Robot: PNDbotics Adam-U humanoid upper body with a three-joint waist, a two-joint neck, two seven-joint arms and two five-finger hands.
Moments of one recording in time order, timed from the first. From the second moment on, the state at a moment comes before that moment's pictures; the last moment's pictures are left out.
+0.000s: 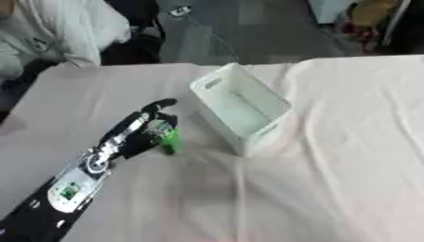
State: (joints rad) left arm -0.38 0.59 -0.23 -1.45 -0.05 -0.15 -0.06; right arm -0.64 -0.22 0.13 -1.98 -0.15 -0.59 0.26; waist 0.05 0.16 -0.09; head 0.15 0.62
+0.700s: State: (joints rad) left arm -0.42 0.57 -0.23 -1.40 0.01 -0.24 -0.01; right arm -0.64 -0.22 0.13 -1.98 -0.15 -0.58 0.26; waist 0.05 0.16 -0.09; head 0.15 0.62
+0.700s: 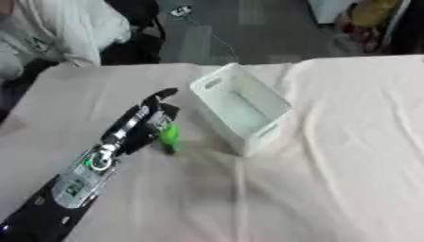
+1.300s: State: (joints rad) left arm -0.44 0.56 -0.23 -1.32 -0.03 -0.24 -0.07; right arm -0.64 -0.22 0.13 -1.98 -0.15 -0.58 0.27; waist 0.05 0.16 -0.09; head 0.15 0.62
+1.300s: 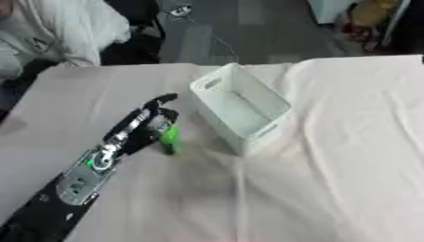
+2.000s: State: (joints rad) left arm -0.44 0.56 -0.23 -1.27 -0.06 -0.25 -0.10; right arm -0.64 -0.21 0.13 -1.98 -0.15 -0.58 0.27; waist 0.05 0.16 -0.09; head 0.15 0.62
